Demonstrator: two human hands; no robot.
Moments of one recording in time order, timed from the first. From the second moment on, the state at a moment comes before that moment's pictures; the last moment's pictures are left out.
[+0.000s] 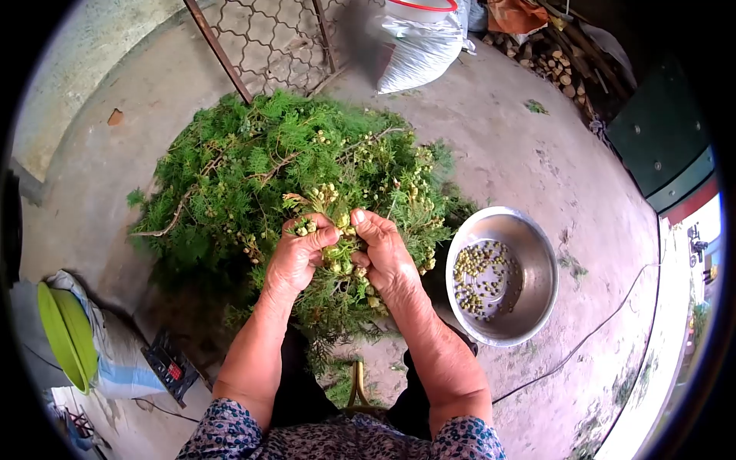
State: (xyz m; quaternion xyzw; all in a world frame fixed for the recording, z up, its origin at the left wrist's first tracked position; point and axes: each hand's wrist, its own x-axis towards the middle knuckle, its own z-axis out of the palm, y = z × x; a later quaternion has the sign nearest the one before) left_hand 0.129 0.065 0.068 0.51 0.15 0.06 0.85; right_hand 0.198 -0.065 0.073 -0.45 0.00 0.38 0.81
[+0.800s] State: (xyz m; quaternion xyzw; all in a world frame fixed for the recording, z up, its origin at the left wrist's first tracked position) left_hand 0.139 0.055 0.058 0.43 0.16 0.12 0.88; right_hand 0.201 -0.060 0.071 -0.38 0.01 0.40 0.83
